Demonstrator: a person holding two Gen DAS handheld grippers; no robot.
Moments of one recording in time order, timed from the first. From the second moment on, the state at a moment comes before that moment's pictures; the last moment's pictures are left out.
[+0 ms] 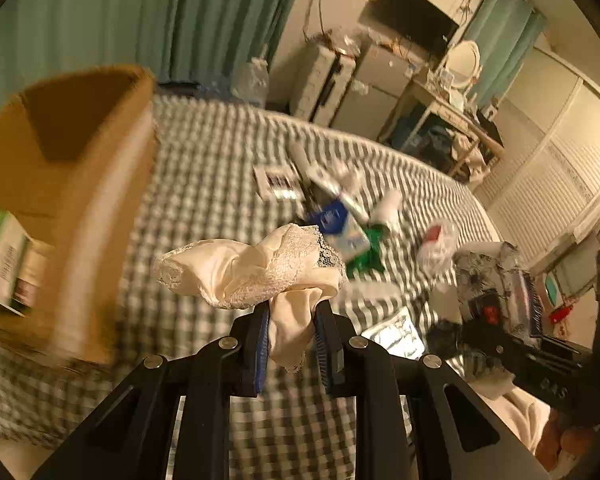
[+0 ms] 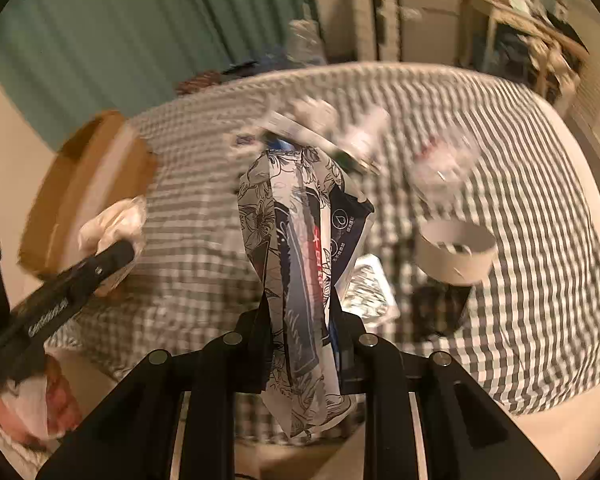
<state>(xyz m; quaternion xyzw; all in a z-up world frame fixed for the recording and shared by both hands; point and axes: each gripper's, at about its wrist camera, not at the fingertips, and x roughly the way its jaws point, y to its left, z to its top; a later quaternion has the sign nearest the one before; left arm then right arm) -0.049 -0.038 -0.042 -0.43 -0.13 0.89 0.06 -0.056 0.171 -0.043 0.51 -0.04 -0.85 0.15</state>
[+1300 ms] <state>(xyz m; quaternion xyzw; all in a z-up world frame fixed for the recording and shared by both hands) -0.138 -0.274 -0.029 -0.42 -0.10 0.90 -0.04 -0.155 -0.155 0.004 0.48 -0.03 -0.79 0.38</state>
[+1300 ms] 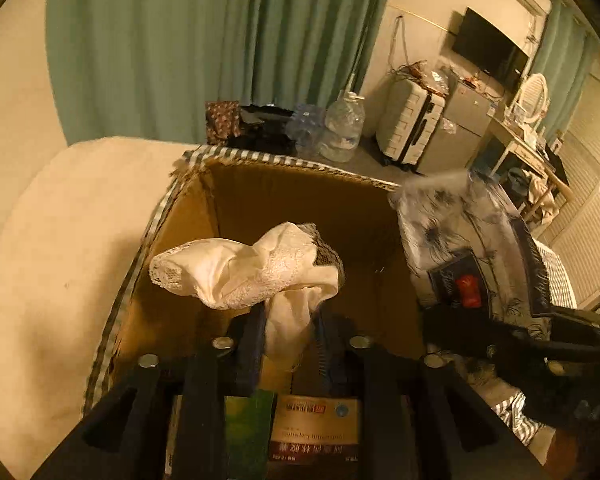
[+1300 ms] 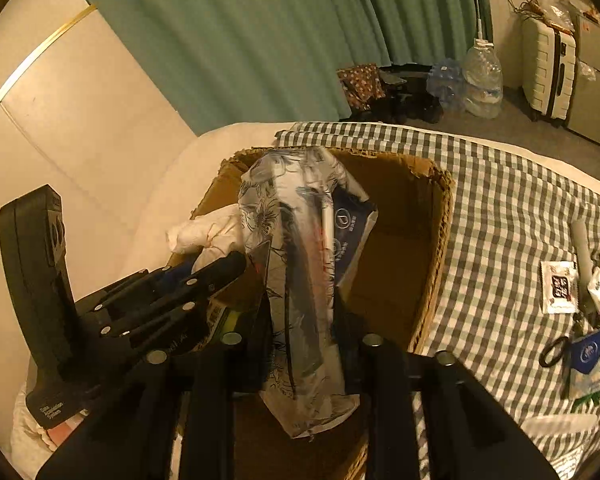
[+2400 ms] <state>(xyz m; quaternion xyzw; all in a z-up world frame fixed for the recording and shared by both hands) -0.071 -0.069 0.076 -0.35 -0.06 0.93 -0.01 -0.064 0.120 0.107 0.33 -0.03 -0.93 0.19</state>
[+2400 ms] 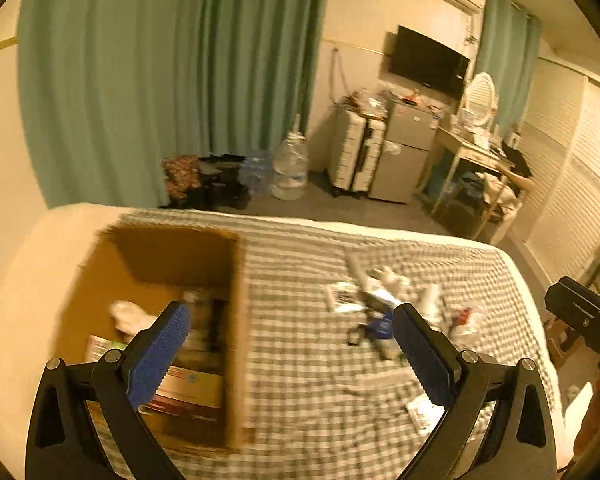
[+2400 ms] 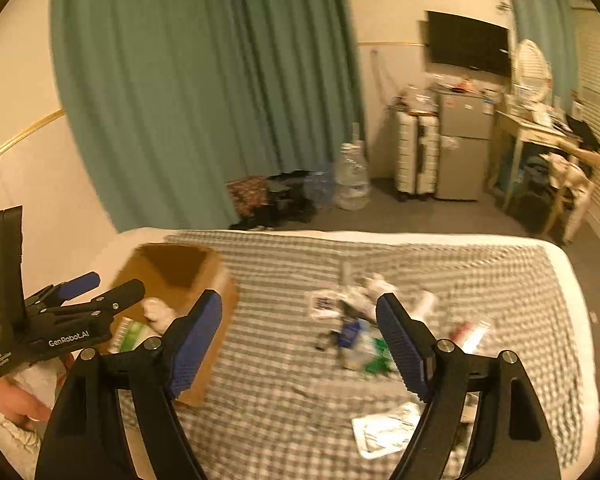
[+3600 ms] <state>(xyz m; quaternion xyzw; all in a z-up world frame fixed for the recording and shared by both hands) -0.166 0.118 -0.180 -0.52 0.13 0.82 0.18 -0.168 0.273 -0.159 0.63 -0.03 -0.77 0.08</state>
